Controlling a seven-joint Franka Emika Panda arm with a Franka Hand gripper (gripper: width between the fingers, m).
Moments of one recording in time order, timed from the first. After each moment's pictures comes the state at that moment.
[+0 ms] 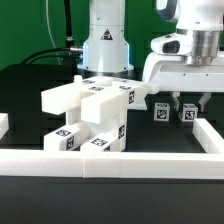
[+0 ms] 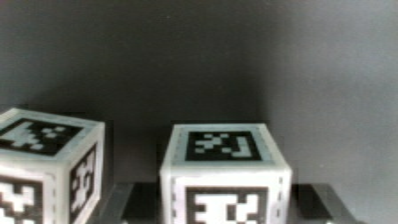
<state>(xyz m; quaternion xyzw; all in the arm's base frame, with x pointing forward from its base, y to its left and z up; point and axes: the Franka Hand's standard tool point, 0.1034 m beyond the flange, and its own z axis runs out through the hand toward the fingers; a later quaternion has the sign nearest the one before) 0.445 0.153 0.018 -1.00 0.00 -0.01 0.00</state>
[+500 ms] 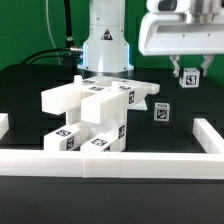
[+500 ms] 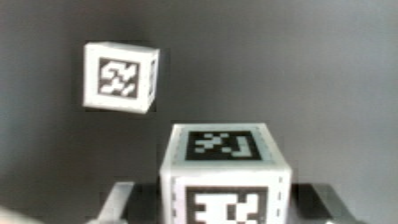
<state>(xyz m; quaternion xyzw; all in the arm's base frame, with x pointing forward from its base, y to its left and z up) 0.474 0.135 0.104 -1.00 0.01 0.02 0.03</state>
